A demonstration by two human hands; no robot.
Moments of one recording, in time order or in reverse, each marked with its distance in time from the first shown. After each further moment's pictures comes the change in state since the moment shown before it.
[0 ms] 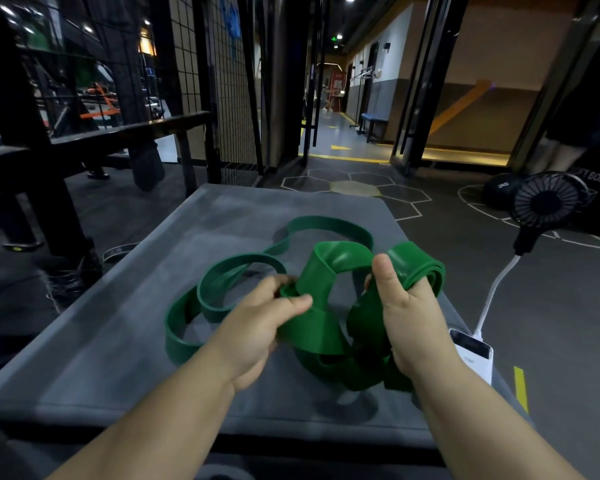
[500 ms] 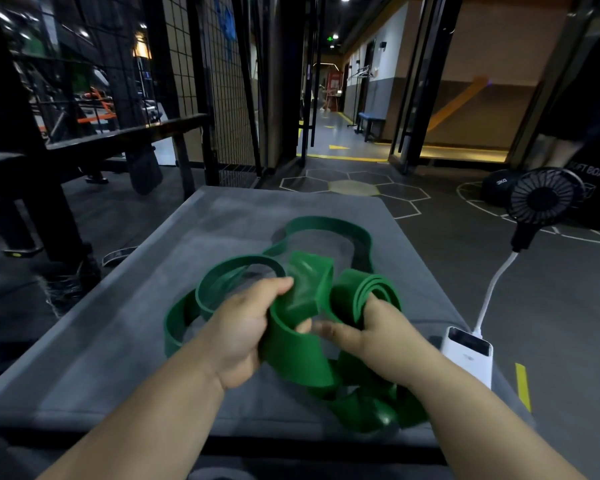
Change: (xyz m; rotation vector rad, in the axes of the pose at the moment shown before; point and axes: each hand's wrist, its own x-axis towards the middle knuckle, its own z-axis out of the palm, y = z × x) left_hand -0.006 0.017 0.005 -0.092 -0.069 -0.074; right_hand -0.002 0.011 -0.001 -0.515 -0.484 0.025
